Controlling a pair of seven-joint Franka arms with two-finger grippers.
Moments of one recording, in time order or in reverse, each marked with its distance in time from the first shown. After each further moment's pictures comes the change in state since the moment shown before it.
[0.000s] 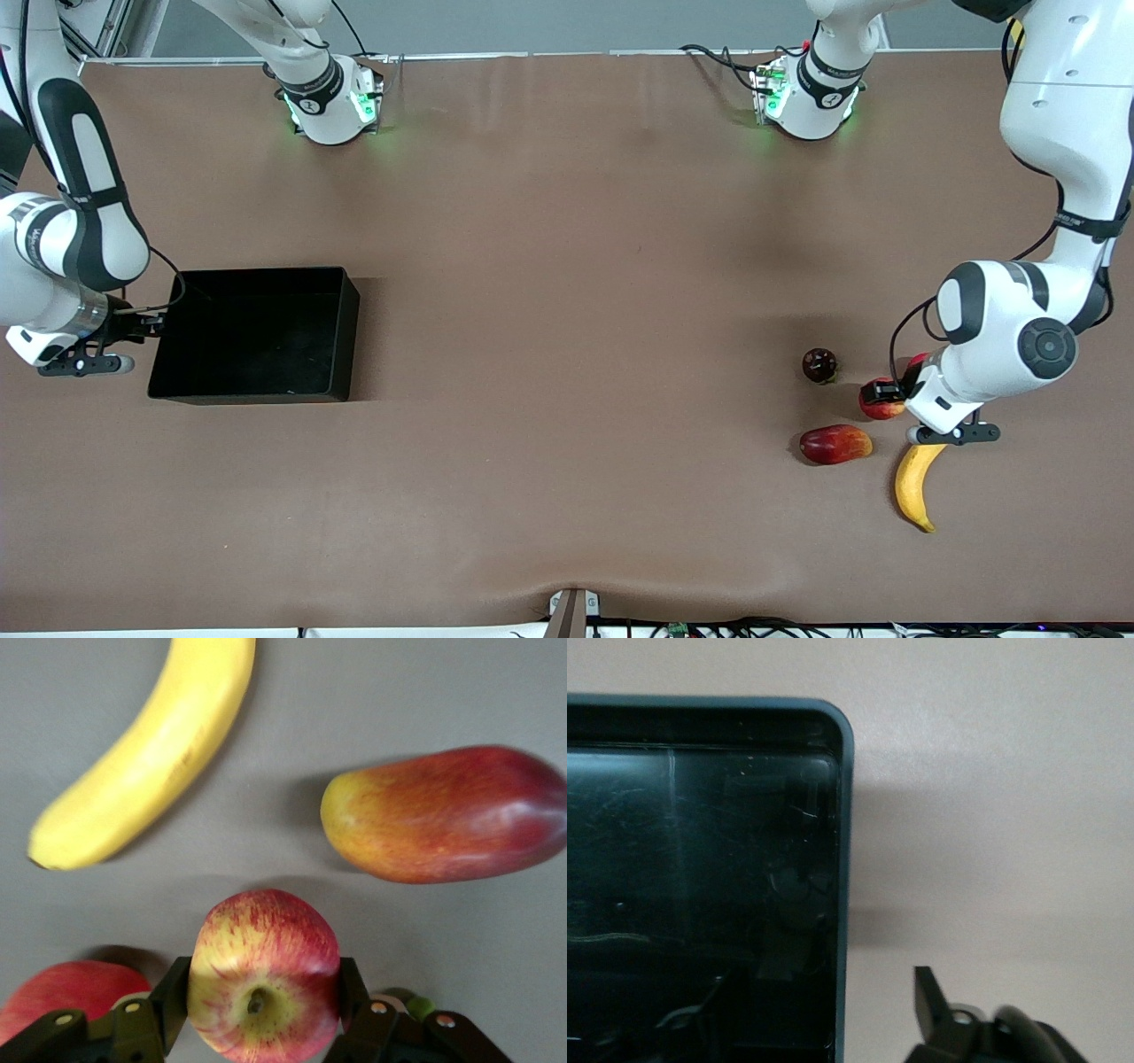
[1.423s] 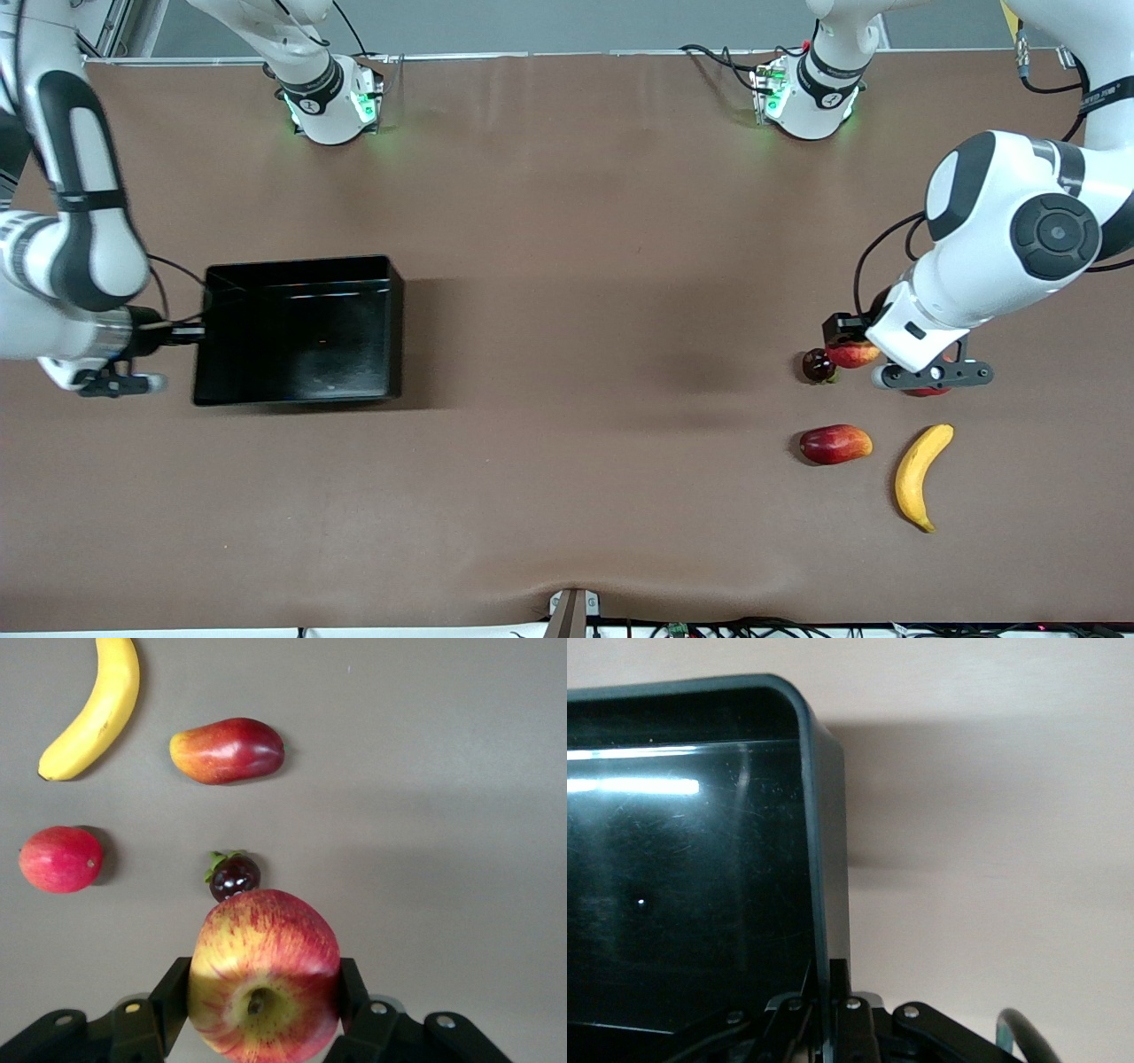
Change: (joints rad) left arm -0.023 -0.267 -0.269 0.097 -0.005 -0.434 -0.278; right arm 0.166 0.010 0.059 0.207 0.147 -0.389 0.176
